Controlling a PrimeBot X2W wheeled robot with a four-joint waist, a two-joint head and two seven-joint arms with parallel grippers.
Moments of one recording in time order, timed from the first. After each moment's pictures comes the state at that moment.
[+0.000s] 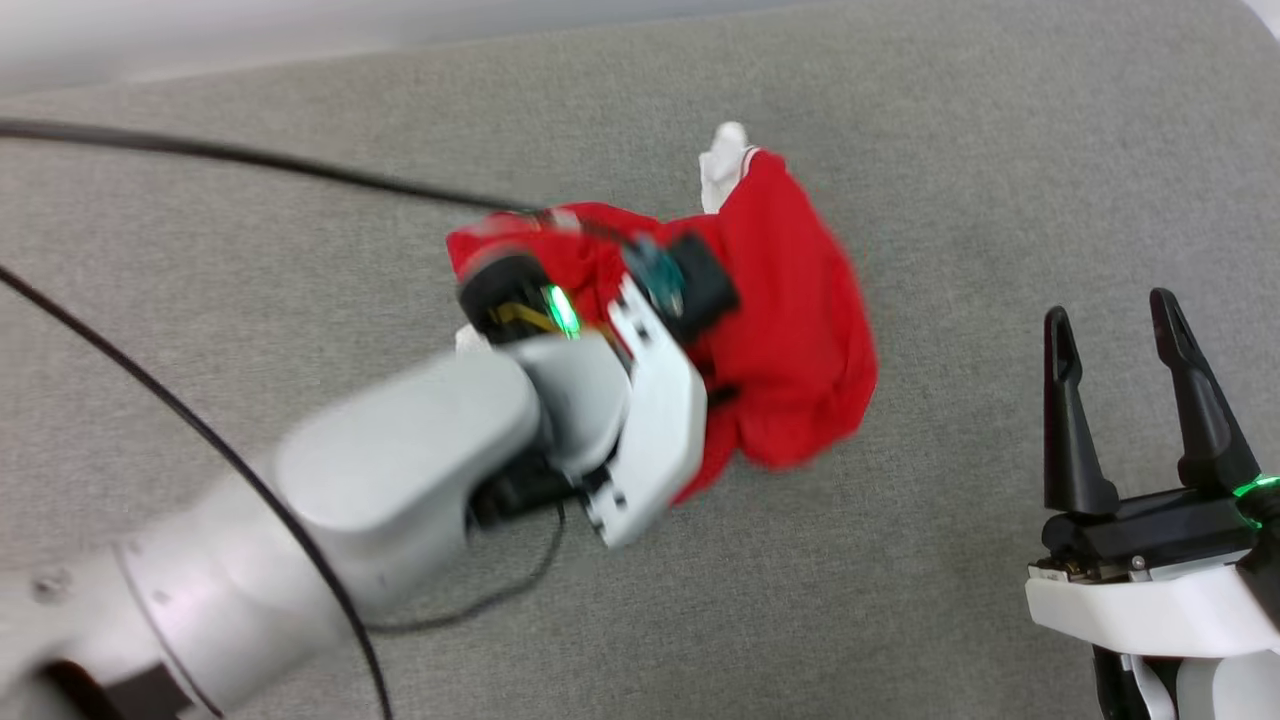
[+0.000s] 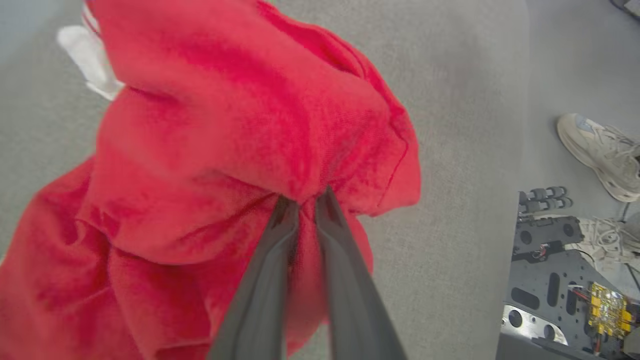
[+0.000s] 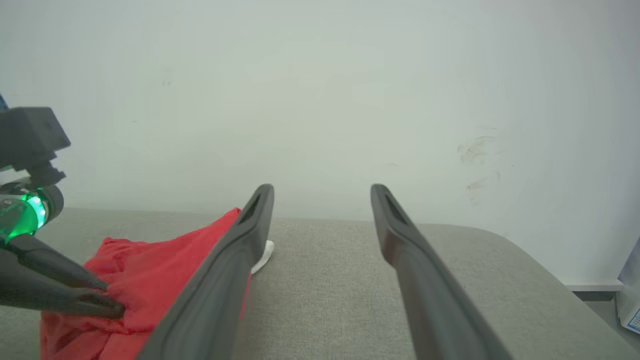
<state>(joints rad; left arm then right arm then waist) -1.12 0.48 -1.25 0.17 -1.01 -0.13 0.44 -0.07 -0.05 0.00 -0.23 0.06 0.13 -0.26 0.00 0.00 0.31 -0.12</state>
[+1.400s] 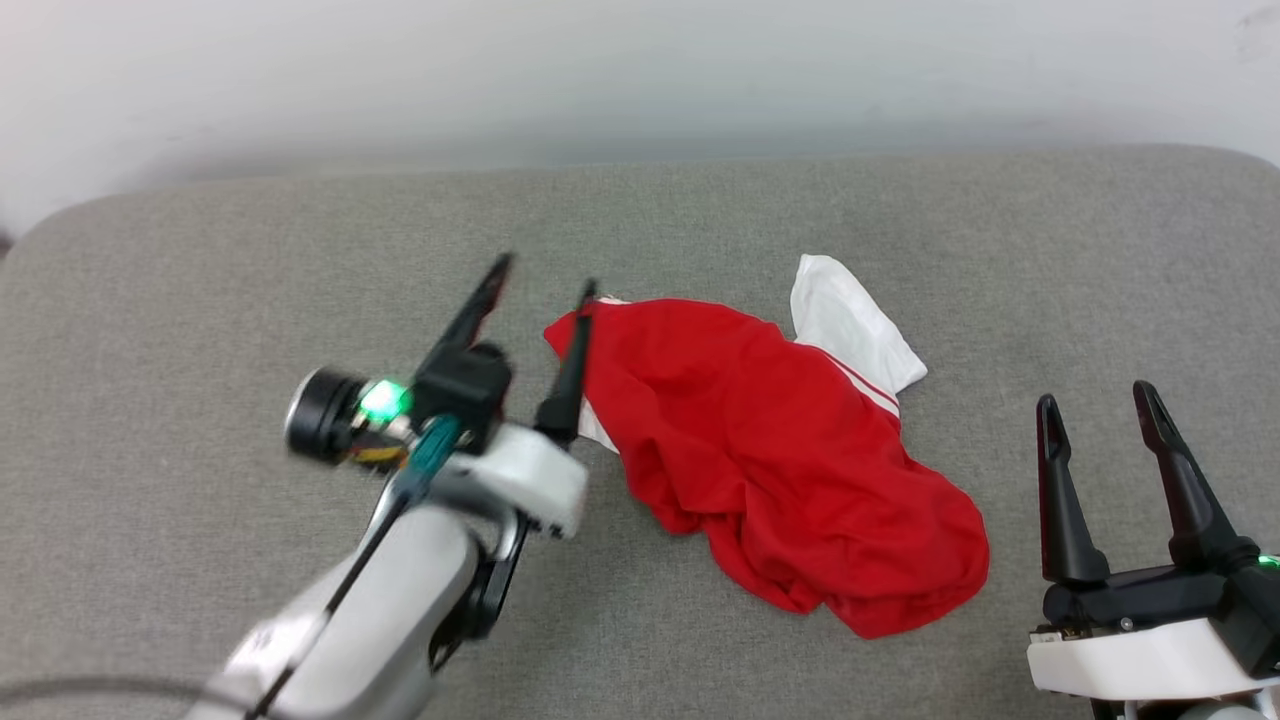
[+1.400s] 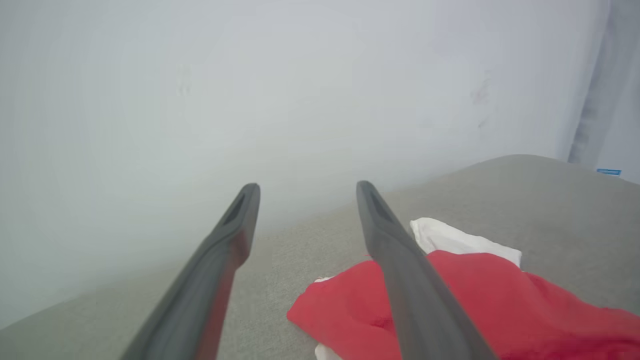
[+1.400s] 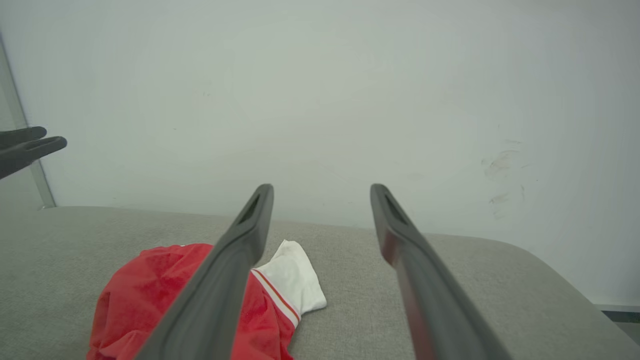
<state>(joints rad) -0.65 0.42 -0.88 0.22 -0.59 0.37 -0.26 0.03 -0.05 -0.03 -0.16 0.03 0.13 -0.26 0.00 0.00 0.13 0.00</state>
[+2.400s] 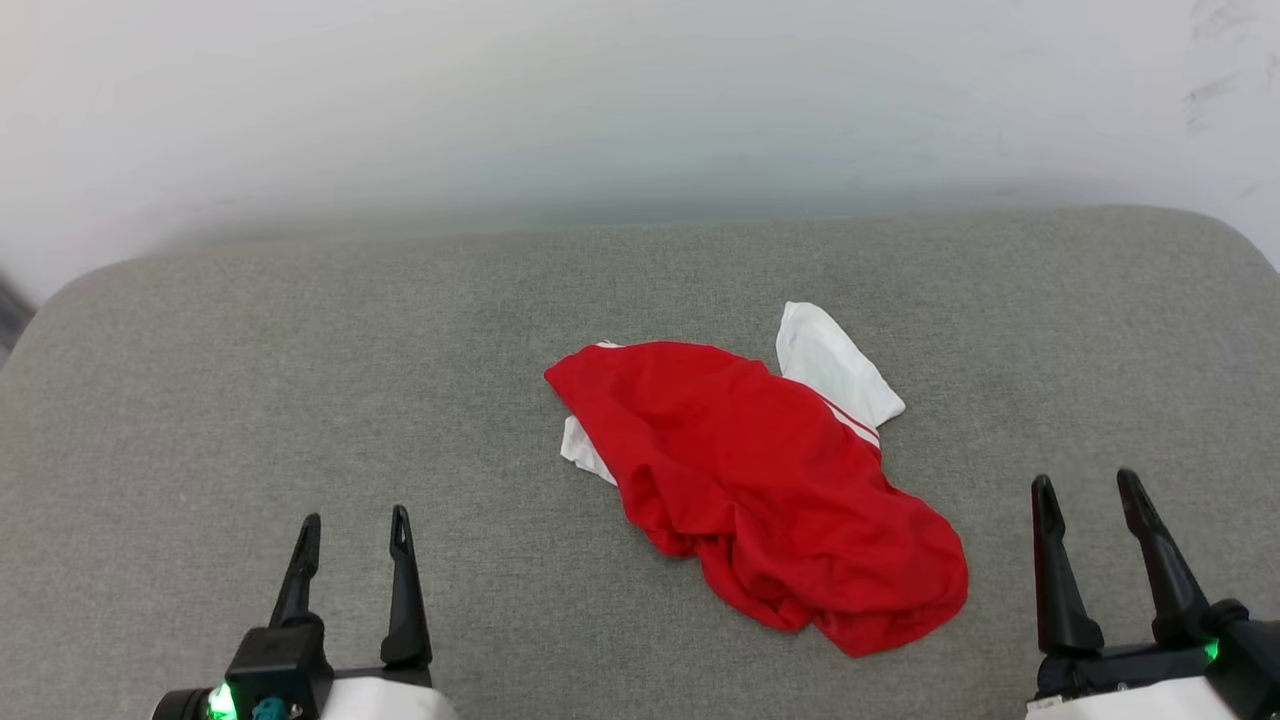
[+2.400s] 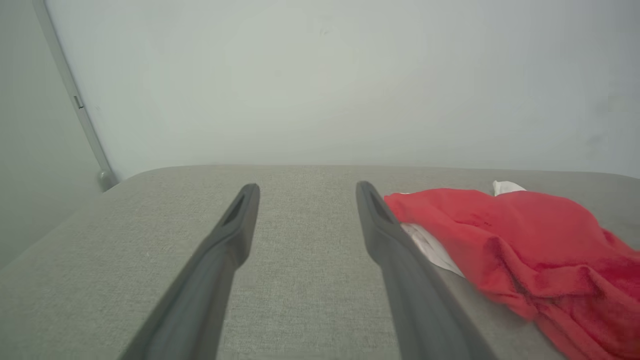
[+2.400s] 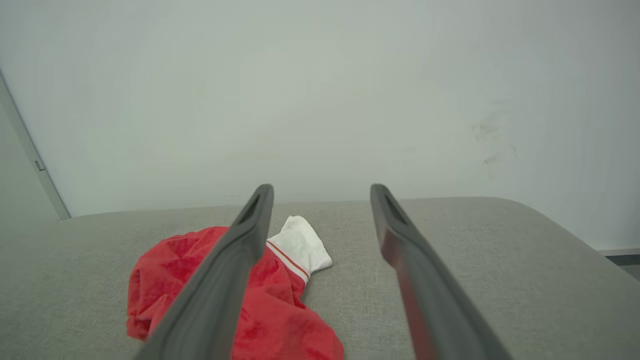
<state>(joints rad) 0.09 0.15 -0.16 -0.04 -0.19 0.21 -0.26 0.12 -0.05 -0.03 -0.10 0.14 0.13 -0.26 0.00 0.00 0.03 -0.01</state>
